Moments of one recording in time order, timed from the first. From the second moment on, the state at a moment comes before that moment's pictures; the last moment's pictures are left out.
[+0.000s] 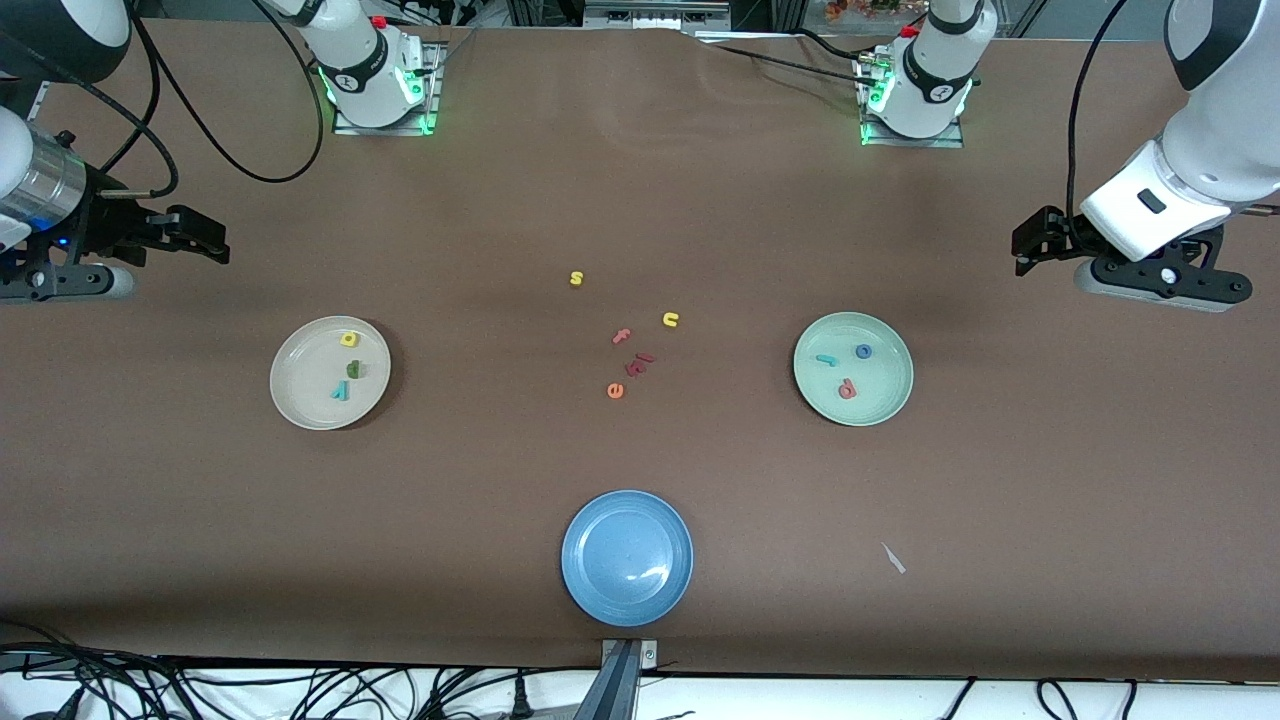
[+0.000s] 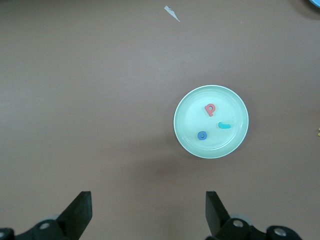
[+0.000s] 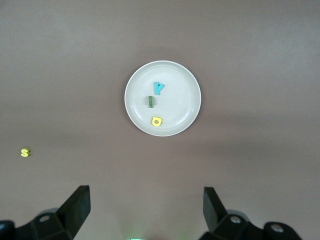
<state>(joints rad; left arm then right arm) -0.04 0.02 -0.08 -1.69 0.06 1.67 0.06 0.15 0.07 -0.10 -1.62 0.00 1.56 -0.01</state>
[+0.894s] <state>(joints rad) -0.04 0.02 -0.09 -1.68 0.03 1.66 0.06 0.14 0.07 -0.11 -1.62 0.00 1.56 -0.01</state>
